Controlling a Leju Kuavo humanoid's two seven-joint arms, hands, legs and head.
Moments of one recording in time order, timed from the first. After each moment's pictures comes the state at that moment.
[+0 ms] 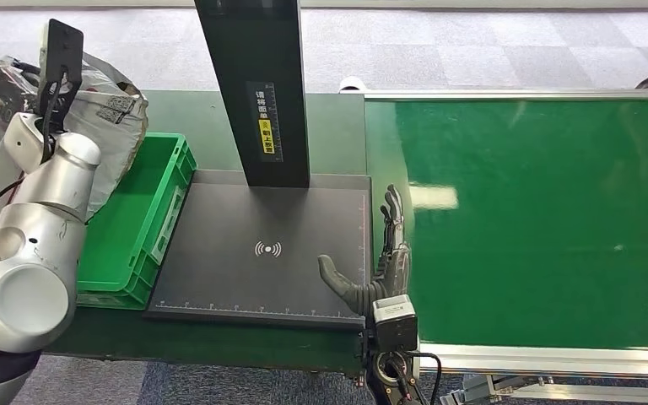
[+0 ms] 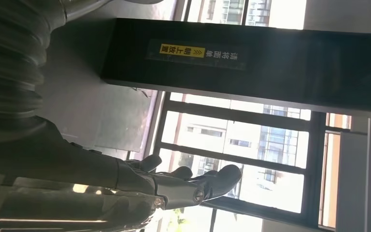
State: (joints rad) left arm -1.22 0.06 0.46 -0.34 -1.34 0.69 0.23; right arm -0.13 0.33 0.34 -1.25 0.30 -0.29 -0.70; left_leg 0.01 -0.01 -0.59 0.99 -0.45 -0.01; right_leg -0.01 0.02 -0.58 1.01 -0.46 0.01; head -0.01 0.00
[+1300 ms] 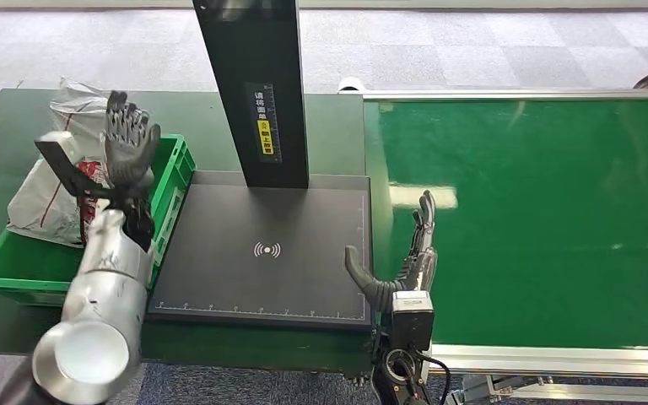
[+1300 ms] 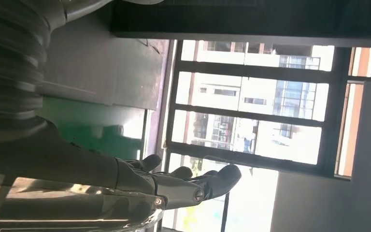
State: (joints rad) left arm -0.87 -0.20 0.75 -0.56 -0.33 -0.29 -0.69; right arm -0.12 0.34 0.26 -1.25 0.29 -0.42 -0.70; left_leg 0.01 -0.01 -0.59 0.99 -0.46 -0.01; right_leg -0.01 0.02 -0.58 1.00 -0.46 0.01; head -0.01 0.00
